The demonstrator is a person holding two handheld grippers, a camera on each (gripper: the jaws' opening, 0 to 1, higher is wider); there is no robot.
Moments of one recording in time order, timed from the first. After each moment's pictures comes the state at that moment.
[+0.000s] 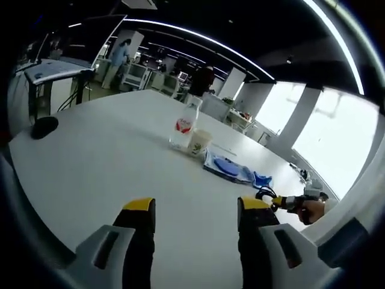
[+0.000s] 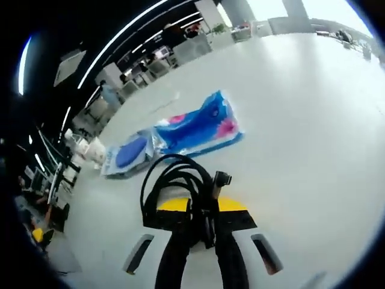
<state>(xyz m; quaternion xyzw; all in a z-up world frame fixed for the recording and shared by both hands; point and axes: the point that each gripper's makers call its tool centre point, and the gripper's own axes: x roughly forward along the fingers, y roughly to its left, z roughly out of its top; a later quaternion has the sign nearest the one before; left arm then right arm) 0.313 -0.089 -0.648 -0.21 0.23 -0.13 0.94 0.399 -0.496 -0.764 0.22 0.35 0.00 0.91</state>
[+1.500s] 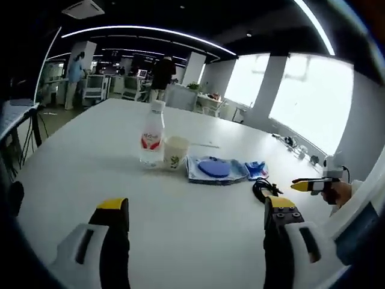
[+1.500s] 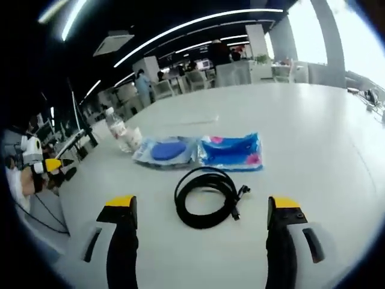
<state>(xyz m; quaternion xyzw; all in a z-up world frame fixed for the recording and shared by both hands) 0.401 -0.124 -0.639 -0.10 0.25 -0.27 0.93 0.360 -0.467 -0.686 0.09 0.28 0.11 0.95</state>
